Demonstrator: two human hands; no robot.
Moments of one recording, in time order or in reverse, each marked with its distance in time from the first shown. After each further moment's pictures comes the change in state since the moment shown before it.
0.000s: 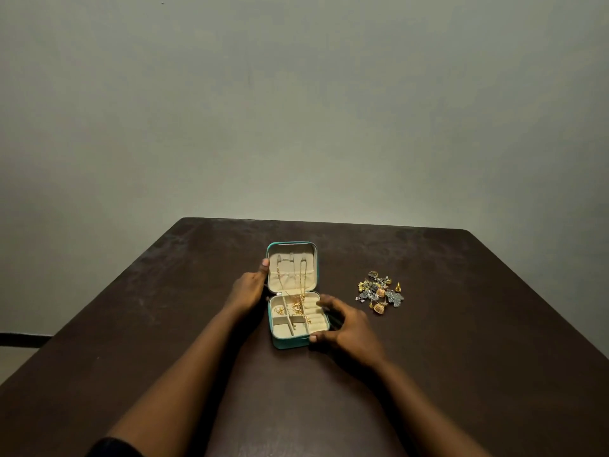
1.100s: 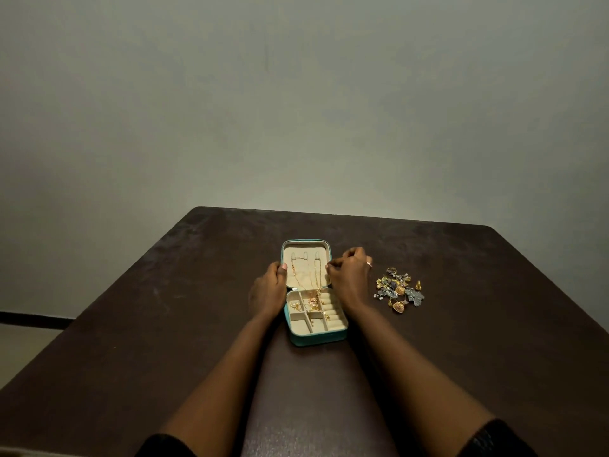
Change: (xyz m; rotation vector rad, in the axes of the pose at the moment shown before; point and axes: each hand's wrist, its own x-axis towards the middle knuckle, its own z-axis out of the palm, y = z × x) left_hand -0.001 -0.005 0.026 0.248 0.212 0.049; right_hand 0.098 -0.023 0.021 -0.339 0.533 0.077
